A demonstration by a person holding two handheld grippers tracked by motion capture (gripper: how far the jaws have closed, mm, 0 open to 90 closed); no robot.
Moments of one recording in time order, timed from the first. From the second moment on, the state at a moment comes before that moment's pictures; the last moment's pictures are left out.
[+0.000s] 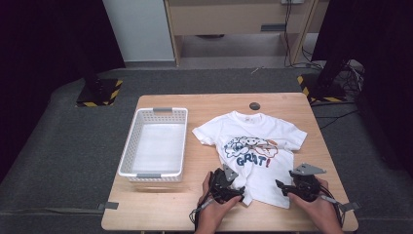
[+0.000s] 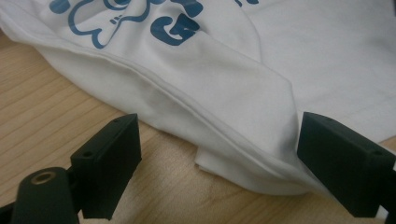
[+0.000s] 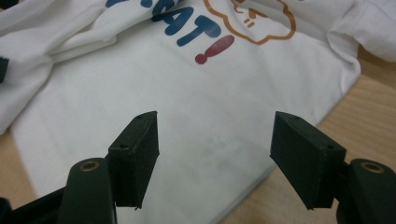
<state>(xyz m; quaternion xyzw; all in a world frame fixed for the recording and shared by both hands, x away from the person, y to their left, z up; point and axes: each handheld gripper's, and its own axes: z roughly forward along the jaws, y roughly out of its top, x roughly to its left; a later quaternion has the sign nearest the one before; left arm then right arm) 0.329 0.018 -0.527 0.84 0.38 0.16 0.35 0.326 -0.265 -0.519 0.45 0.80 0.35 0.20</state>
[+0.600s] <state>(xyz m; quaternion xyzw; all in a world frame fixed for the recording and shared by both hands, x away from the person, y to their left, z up) 0.285 0.015 -0.508 0.84 0.38 0.13 0.38 0.277 -0.268 -0.516 0.42 0.82 0.36 0.16</state>
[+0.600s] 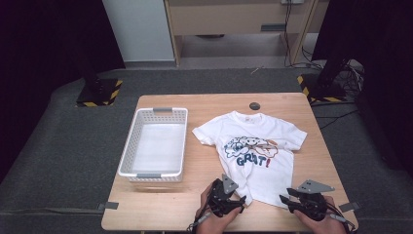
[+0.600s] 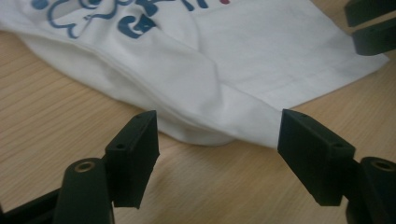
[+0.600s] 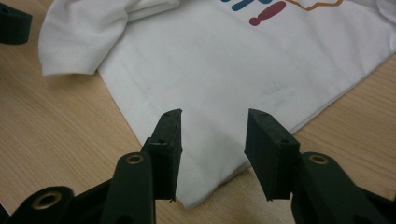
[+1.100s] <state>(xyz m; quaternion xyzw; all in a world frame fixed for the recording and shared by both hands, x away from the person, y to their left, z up) 0.278 -0.020 -0.527 0.85 0.36 0.16 0.35 0.261 -0.250 -0.526 0.39 0.85 0.31 0.18</state>
